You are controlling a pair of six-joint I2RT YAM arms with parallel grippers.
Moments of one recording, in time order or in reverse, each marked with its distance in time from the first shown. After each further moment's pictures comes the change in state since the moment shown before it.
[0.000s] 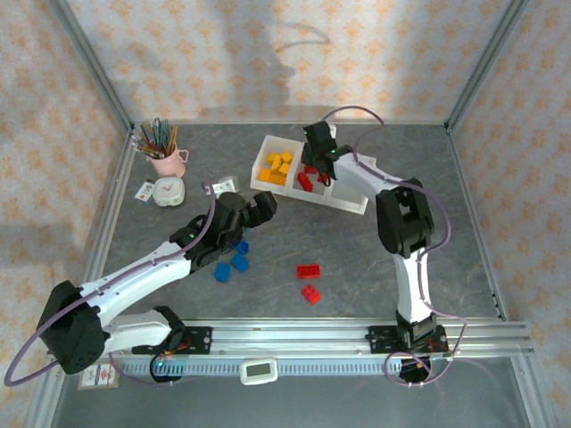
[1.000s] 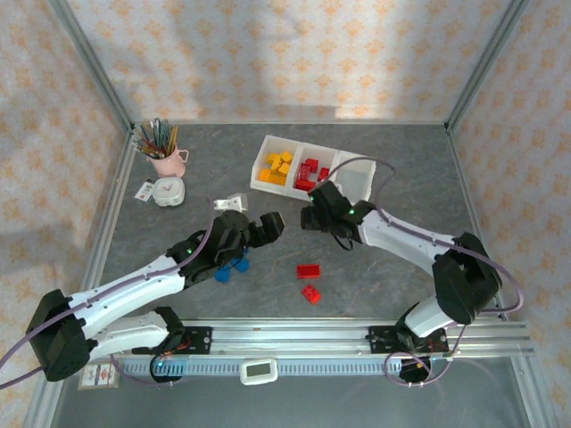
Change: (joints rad) left arm -0.126 -0.109 -0.093 -0.041 0.056 -0.046; right arm 0.248 -0.657 -0.755 -0.120 -0.014 0.089
